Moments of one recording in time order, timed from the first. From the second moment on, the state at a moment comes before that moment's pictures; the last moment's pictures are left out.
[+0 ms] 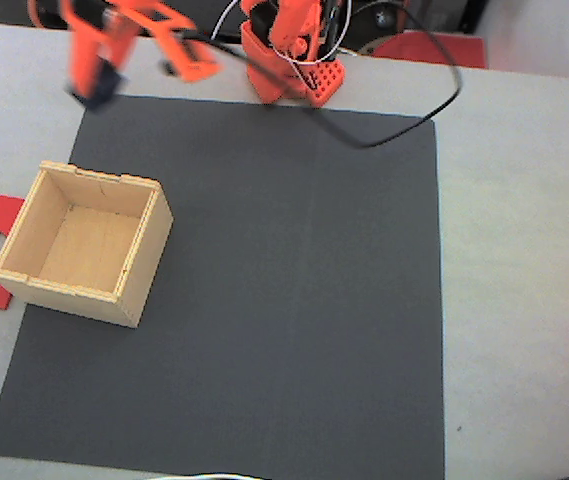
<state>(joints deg) 53.3 114.5 91.1 83.8 -28.7</state>
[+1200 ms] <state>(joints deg) 37.2 47.9 19.0 99.0 -22.0</state>
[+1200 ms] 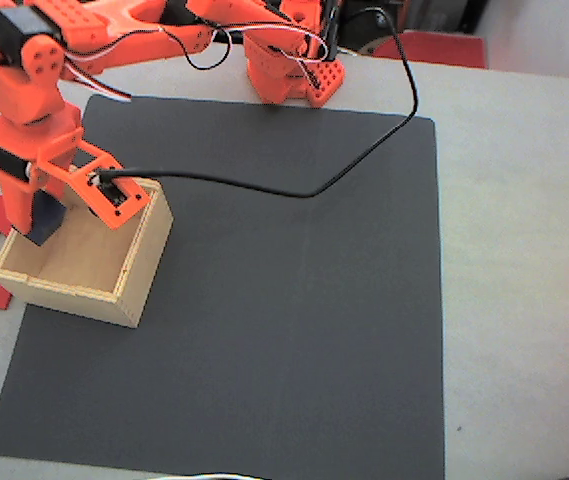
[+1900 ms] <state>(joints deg) 35.6 39.9 19.0 102.0 -21.4</state>
